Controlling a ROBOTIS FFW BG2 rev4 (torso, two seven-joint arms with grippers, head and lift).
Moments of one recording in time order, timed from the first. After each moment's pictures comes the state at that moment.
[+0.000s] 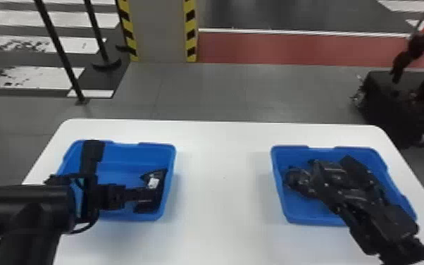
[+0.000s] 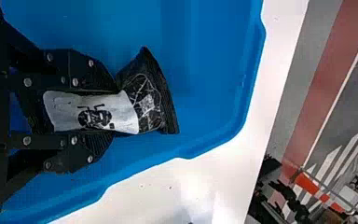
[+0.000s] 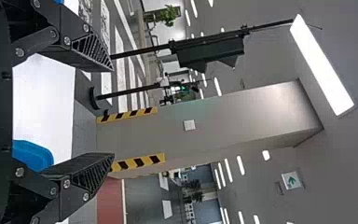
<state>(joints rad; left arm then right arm) -0.16 0.10 0.16 -1.51 -0.17 1.01 -0.92 0.51 -0.03 -0.17 -1.99 -0.35 -0.08 0.59</state>
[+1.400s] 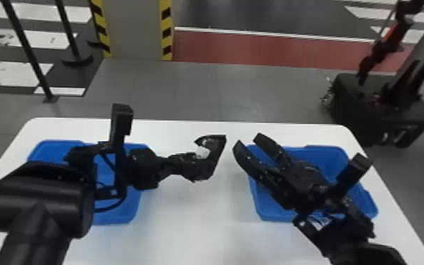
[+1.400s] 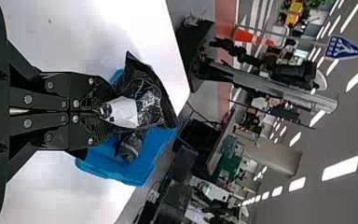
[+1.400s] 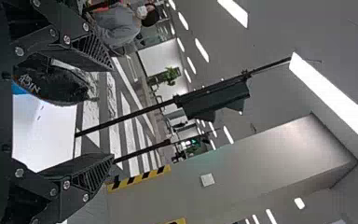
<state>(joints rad) -0.14 0.06 -0.10 -1.68 -0.02 0.68 -1.09 0.21 -0.04 -0.06 -1.78 -0.40 0.11 0.73</state>
